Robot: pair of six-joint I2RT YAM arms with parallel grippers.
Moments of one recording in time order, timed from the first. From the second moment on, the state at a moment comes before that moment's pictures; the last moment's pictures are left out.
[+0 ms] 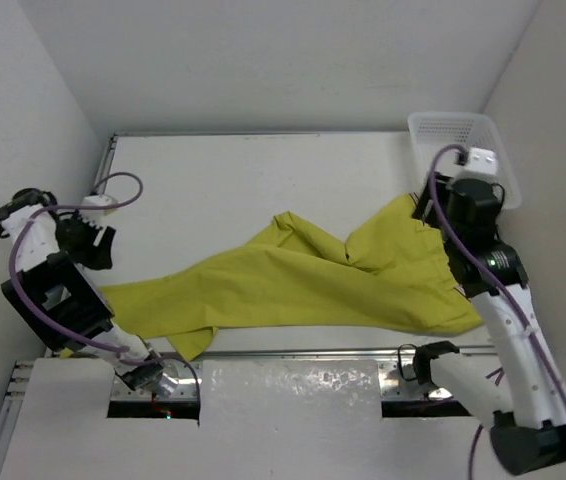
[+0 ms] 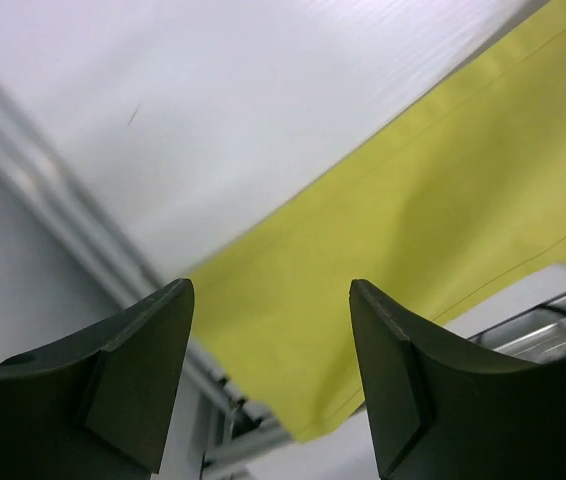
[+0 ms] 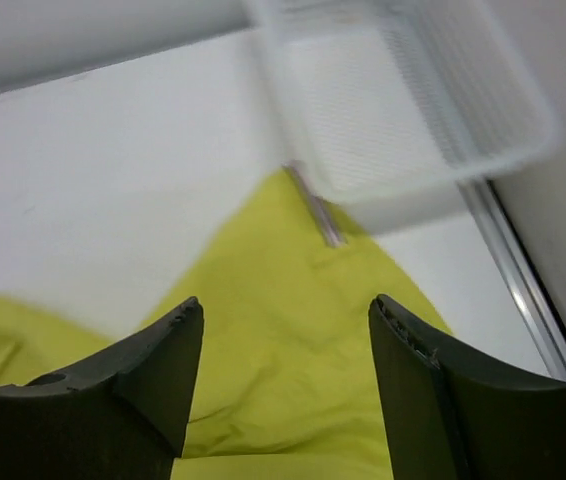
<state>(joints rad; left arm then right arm) 0.75 1.56 1.26 -1.14 0.42 1.18 0.06 0.83 0.95 -0.52 0.38 0.22</state>
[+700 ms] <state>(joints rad) 0.25 1.48 0.90 -1.04 0.37 0.81 0.52 2.35 1.91 -0.67 -0.27 -0.09</state>
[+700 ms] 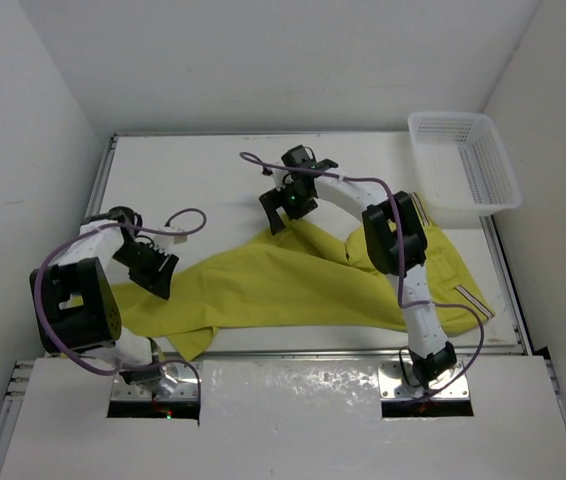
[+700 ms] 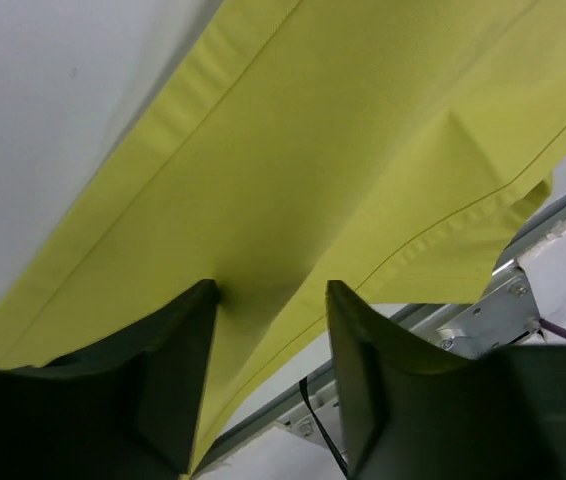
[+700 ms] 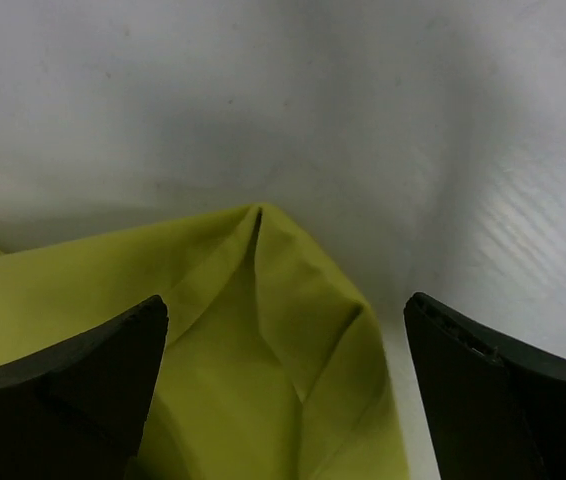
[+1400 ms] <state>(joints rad) 0.25 1.49 0.89 -1.07 0.33 0.87 0.40 2.22 1.69 -0.26 -0.05 0.44</state>
